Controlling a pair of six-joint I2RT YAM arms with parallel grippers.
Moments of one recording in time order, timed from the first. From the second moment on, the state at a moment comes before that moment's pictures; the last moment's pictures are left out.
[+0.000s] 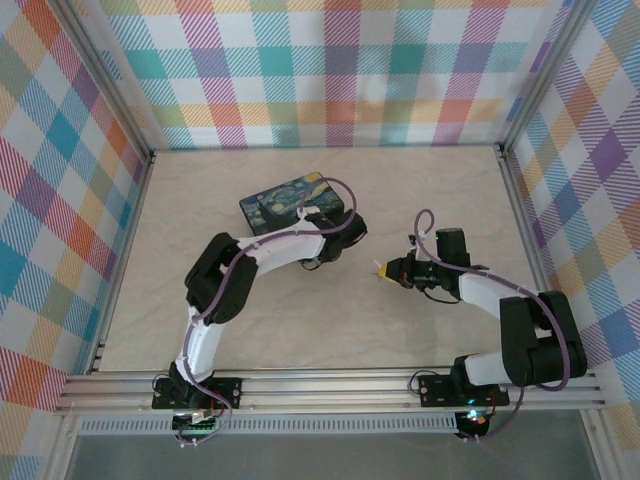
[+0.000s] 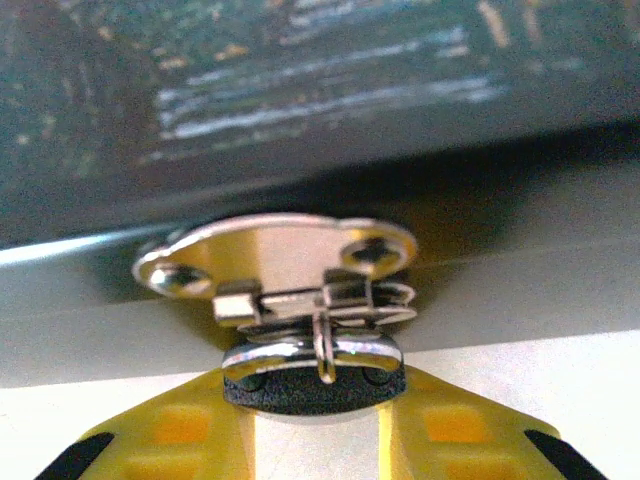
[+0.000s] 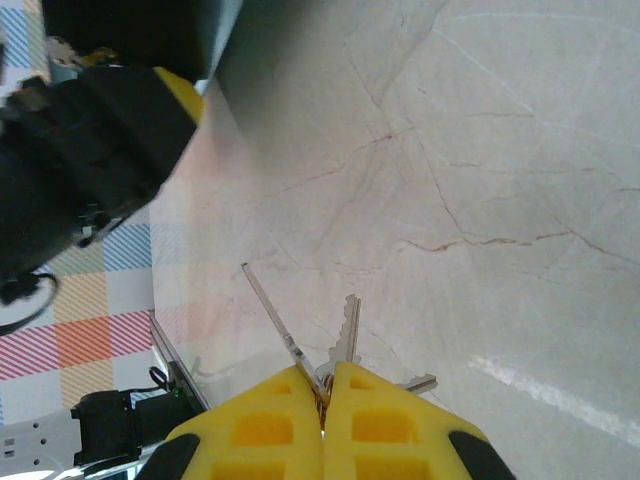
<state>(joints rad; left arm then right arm) -0.82 2.06 1.58 -0.92 -0.64 -1.05 0.16 1.38 0.52 -0.03 -0.87 0.58</state>
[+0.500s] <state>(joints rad) -0.80 1.98 1.71 -1.17 -0.30 -0.85 0.16 1.35 0.51 -0.04 -0.87 0.60</state>
